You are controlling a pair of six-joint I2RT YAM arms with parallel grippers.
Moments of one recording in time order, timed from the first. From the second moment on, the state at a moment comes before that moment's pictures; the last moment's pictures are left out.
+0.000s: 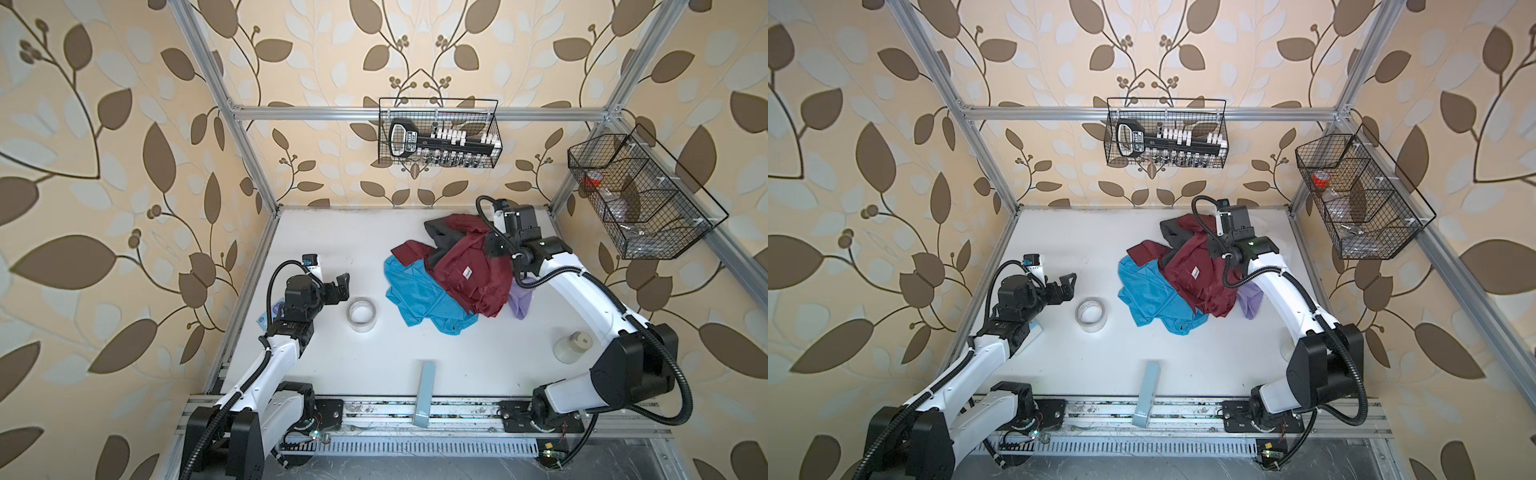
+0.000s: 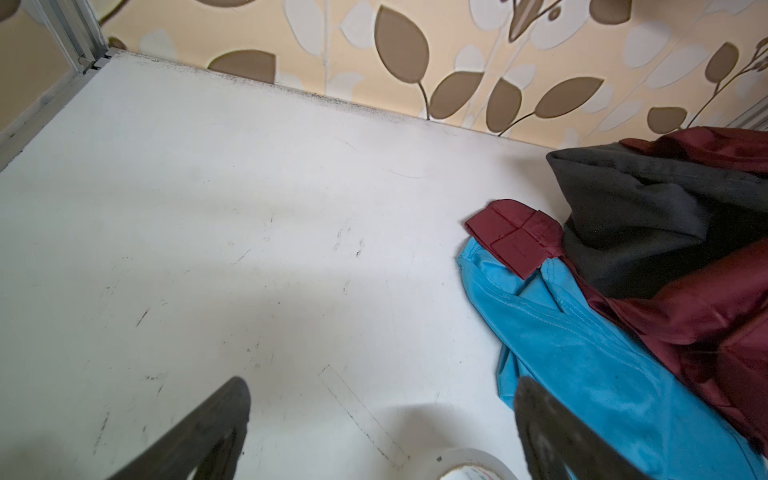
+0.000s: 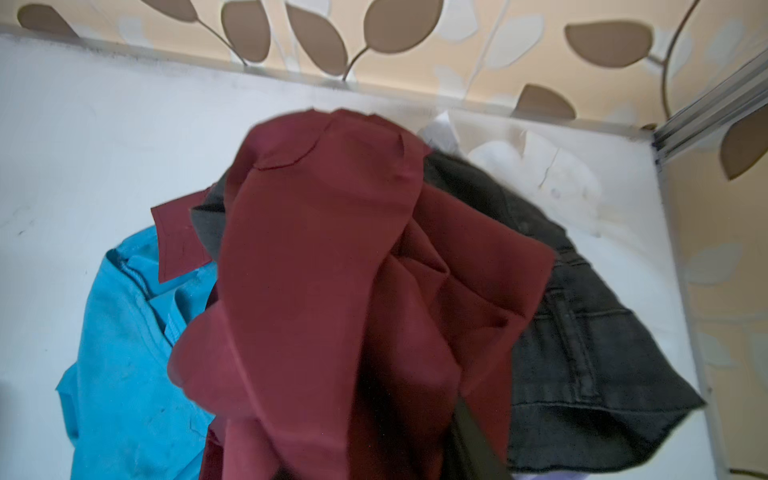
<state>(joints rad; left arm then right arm) -0.05 0.97 0.42 0.13 0.15 -0.25 0.23 1.49 1.28 -0.56 0.14 0.05</state>
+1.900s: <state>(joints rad) -0.05 0.96 0.42 0.13 0.15 -0.25 0.52 1.91 2.53 0.09 -0.32 0.40</state>
